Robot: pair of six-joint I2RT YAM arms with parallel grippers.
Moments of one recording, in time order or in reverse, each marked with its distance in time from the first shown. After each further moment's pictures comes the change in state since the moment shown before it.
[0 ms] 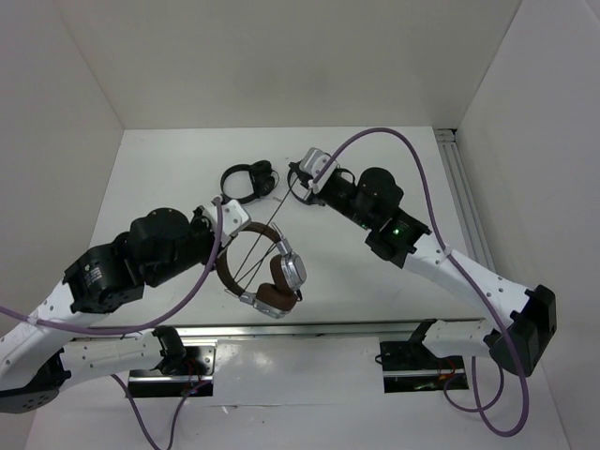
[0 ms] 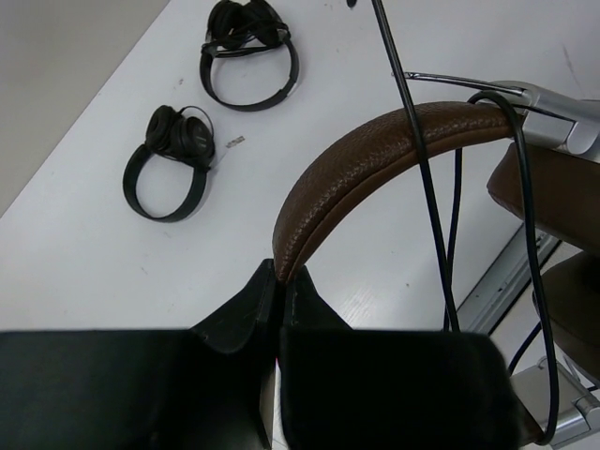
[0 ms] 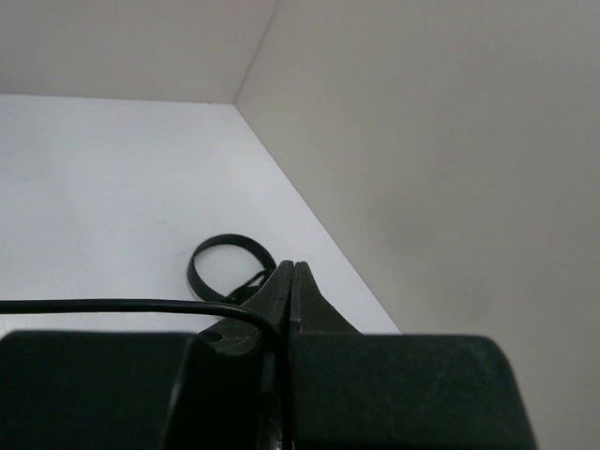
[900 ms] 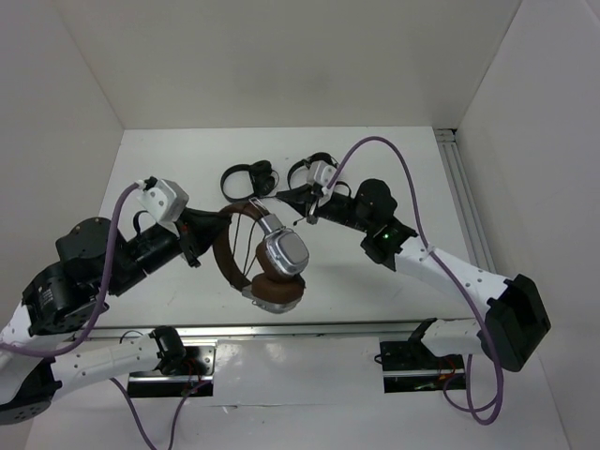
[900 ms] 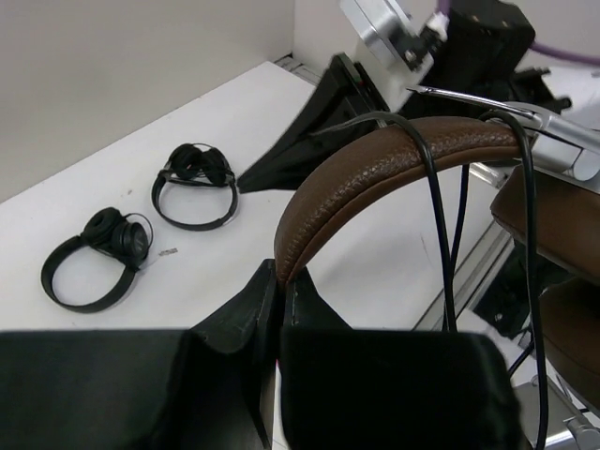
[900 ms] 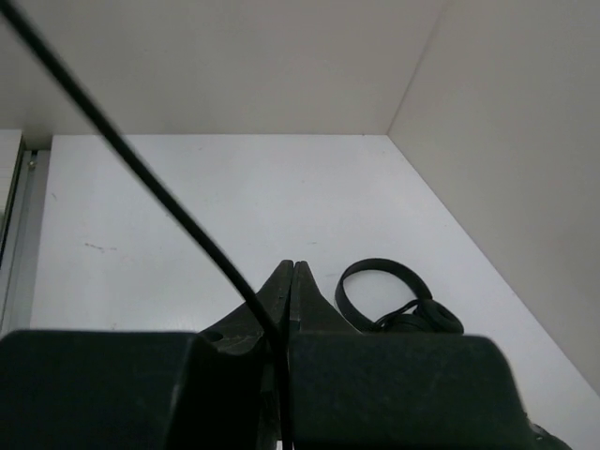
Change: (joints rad) left arm 0.000 -0.129 0.027 0.221 0.092 -0.239; right arm -0.085 0.045 -0.186 0.259 -0.401 0.307
